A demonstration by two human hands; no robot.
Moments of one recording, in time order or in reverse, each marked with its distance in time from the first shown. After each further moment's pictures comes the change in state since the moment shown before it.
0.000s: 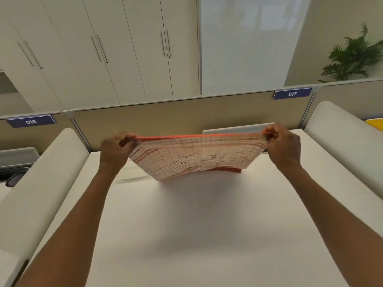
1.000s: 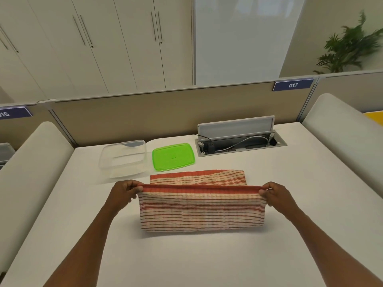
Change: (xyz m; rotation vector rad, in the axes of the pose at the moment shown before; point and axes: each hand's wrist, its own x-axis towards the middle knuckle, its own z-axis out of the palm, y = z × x) left_hand -0.089 -0.119 0.076 -0.185 -0.496 -0.608; right_hand -0.117 0.126 0.041 0.081 -0.676 0.481
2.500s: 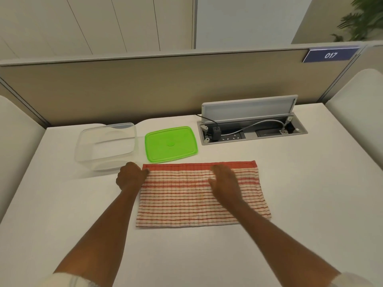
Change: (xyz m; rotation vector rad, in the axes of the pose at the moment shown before) left_hand 0.141 -0.019 0.073 0.504 0.259 -0.472; right_hand 0.082 -0.080 0.181 -0.453 0.036 -0.345
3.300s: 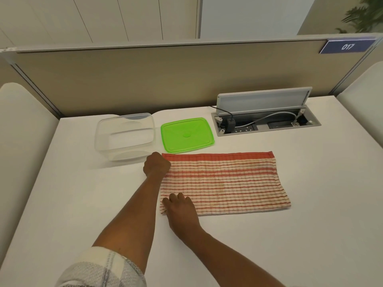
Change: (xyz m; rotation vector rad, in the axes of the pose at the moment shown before) left_hand 0.010 0.001 0.008 0.005 -0.160 0.053; right_hand -0.077 -0.181 0.103 -0.152 -0.180 -0.231
